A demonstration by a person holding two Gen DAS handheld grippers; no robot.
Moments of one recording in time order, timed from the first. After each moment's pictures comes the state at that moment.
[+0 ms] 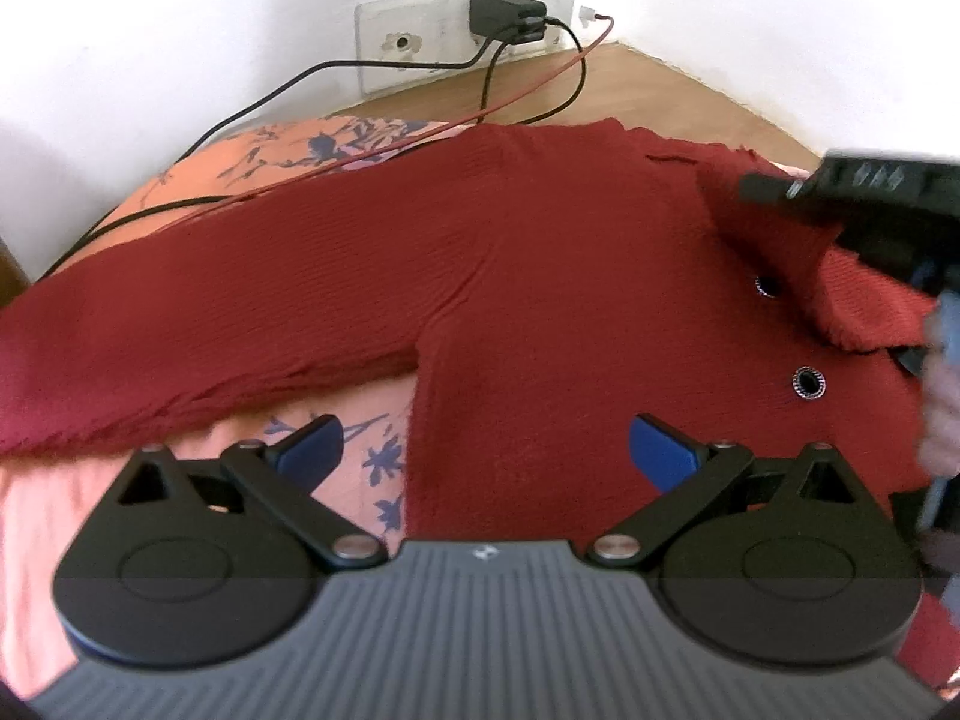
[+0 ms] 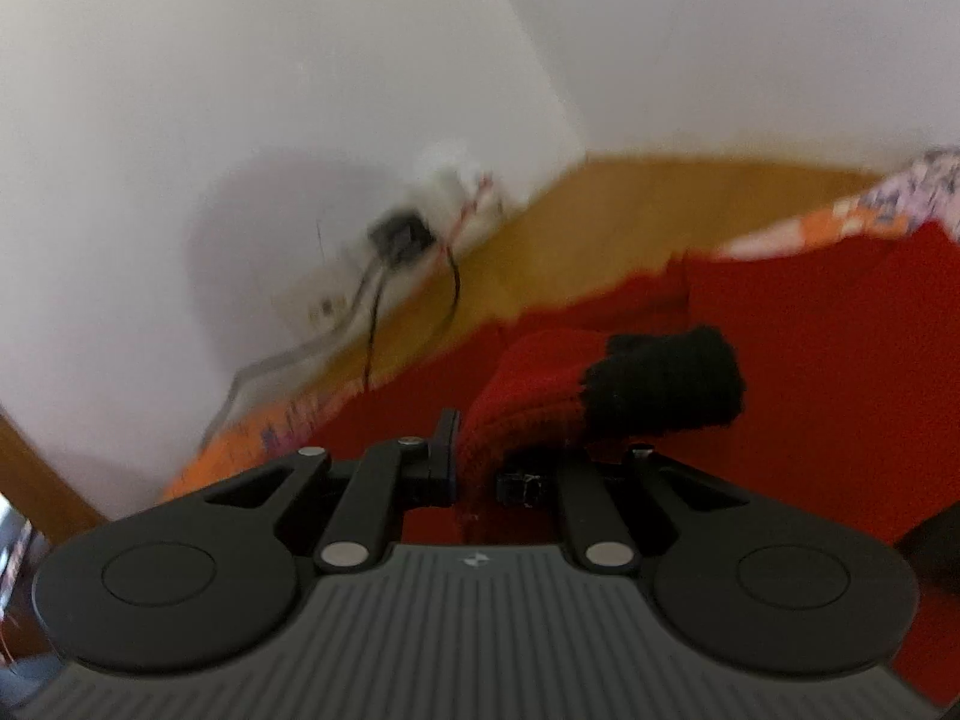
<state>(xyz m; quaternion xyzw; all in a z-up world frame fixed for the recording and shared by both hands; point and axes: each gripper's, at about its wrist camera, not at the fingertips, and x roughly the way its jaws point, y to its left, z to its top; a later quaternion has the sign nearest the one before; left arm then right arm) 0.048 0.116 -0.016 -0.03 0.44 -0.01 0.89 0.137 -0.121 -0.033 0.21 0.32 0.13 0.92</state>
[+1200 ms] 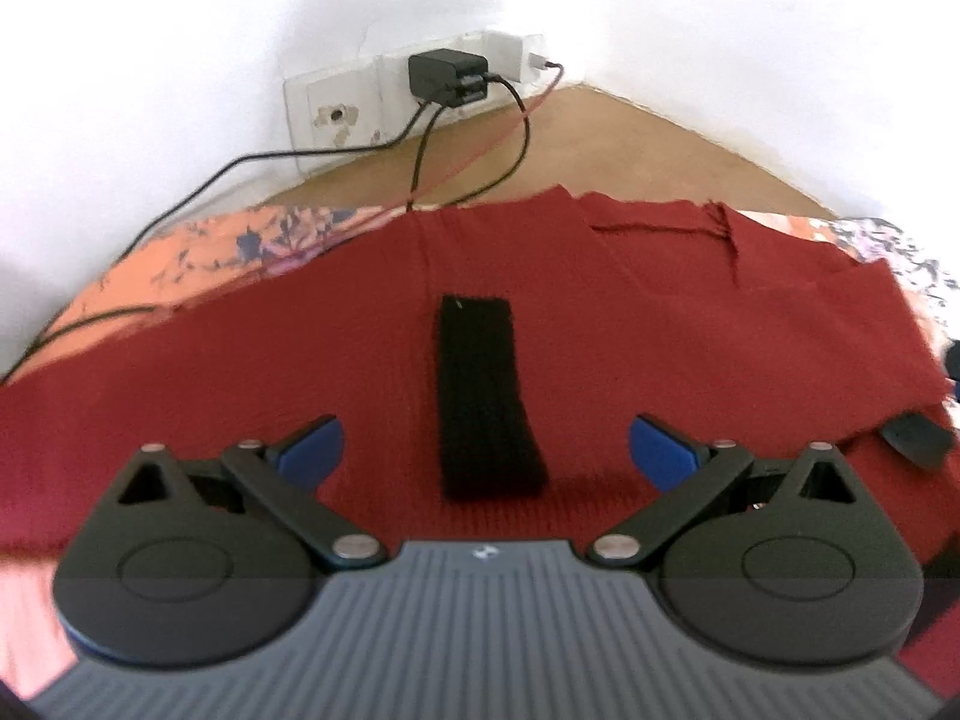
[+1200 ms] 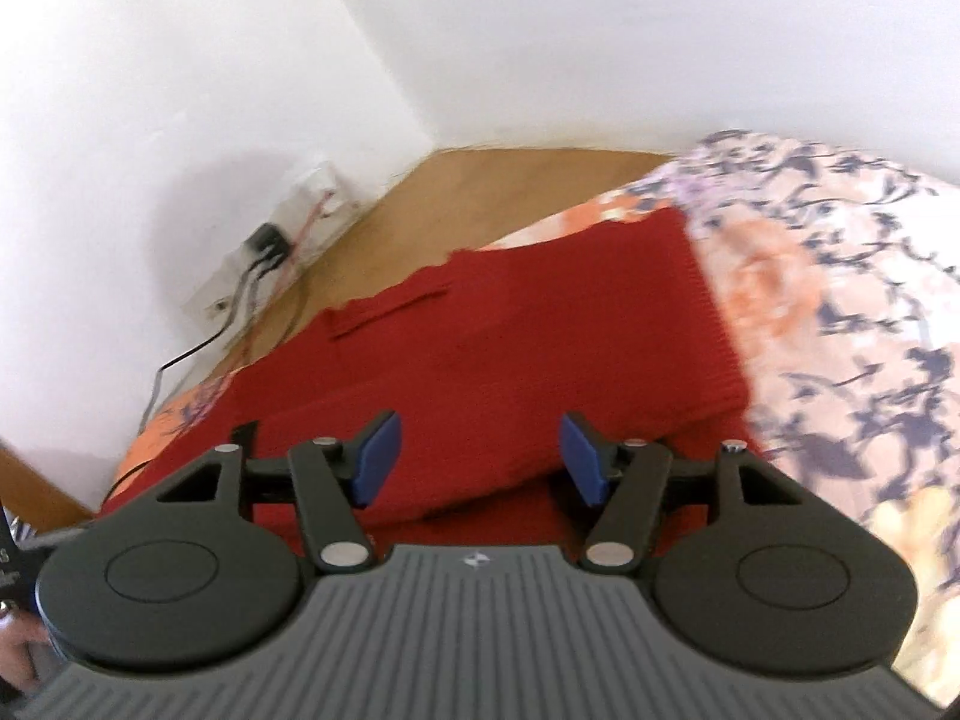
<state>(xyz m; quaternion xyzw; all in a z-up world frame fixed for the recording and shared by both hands) 0.097 0.071 -0.002 -0.01 0.41 -0.02 0.91 0.068 -0.257 0.005 0.22 0.37 0.05 0.90</state>
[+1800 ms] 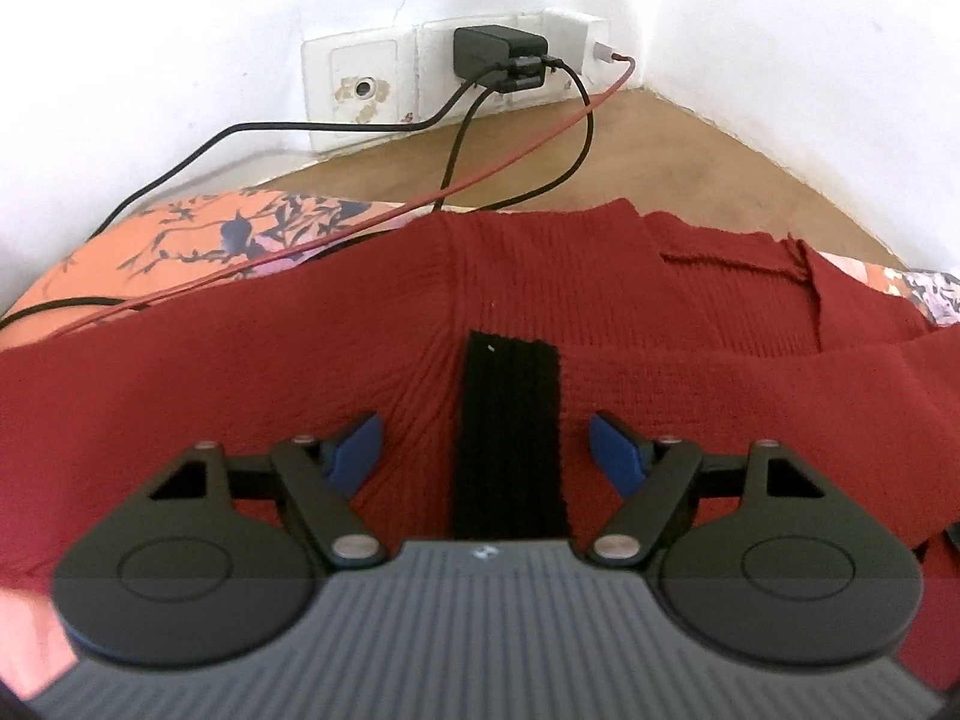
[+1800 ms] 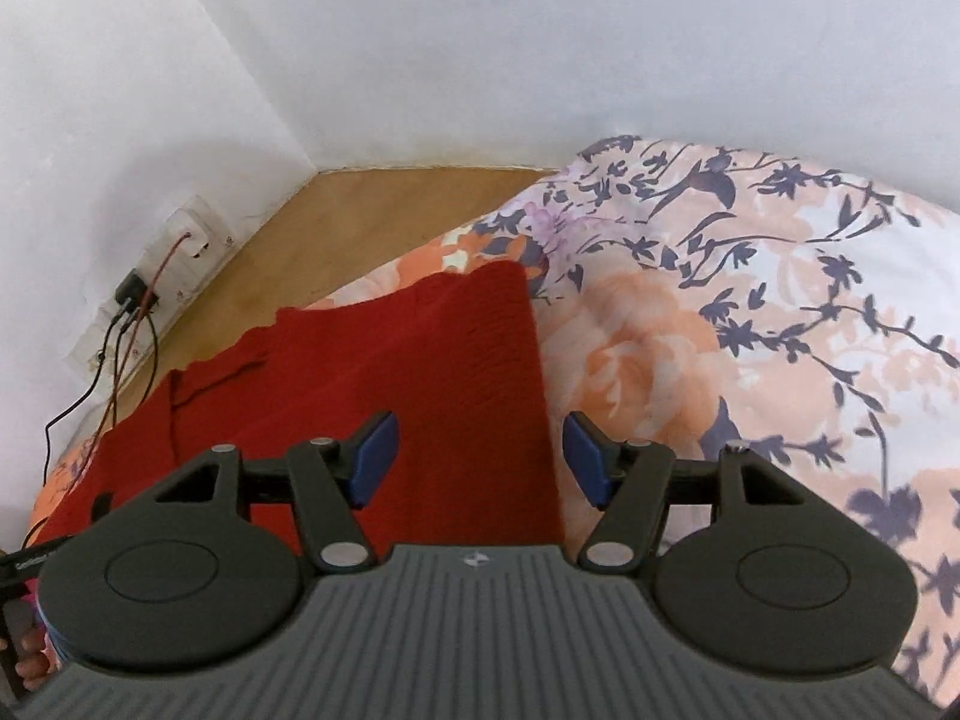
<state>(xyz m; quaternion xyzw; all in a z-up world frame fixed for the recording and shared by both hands) 0.147 0.076 -0.037 -0.05 0.41 0.03 0.91 0.143 -0.341 -0.052 0.22 0.38 0.00 0.90</state>
